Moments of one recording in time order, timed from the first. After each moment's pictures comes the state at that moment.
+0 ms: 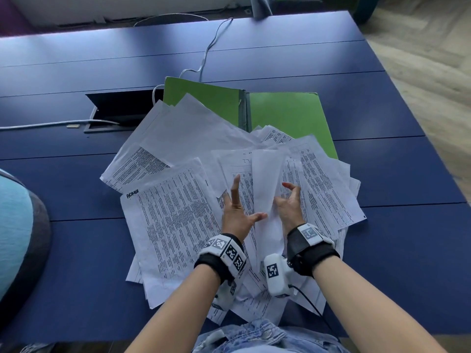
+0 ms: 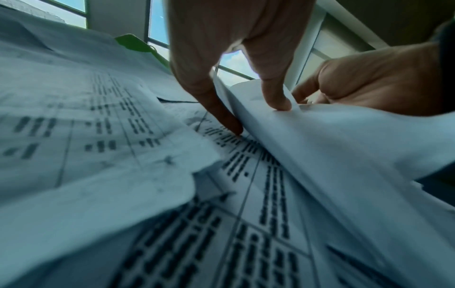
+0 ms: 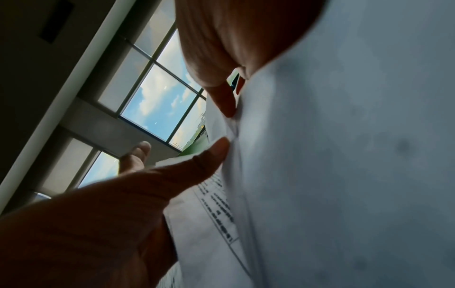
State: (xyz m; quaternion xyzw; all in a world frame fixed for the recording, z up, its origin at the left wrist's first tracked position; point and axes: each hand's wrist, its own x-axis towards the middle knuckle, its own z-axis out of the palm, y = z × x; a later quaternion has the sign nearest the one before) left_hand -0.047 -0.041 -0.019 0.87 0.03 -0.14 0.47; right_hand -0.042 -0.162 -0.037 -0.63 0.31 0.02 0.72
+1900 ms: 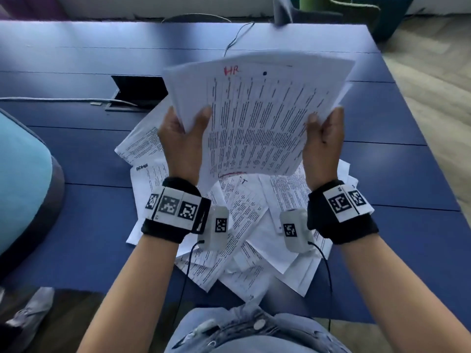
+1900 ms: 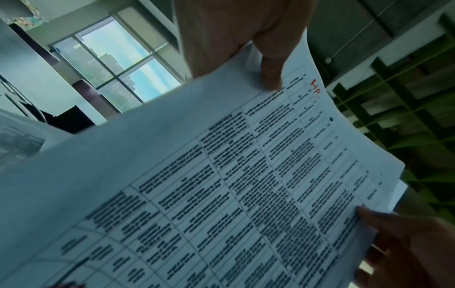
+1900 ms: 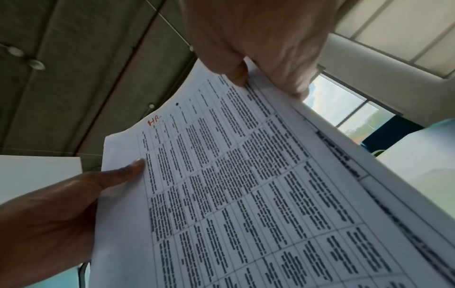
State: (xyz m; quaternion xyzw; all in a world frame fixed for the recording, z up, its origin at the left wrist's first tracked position) left_hand -0.042 0.004 0.129 0.65 0.04 0.20 0.74; right_hand -0.044 -0.181 0.102 -0.69 0.05 -0.28 0.67
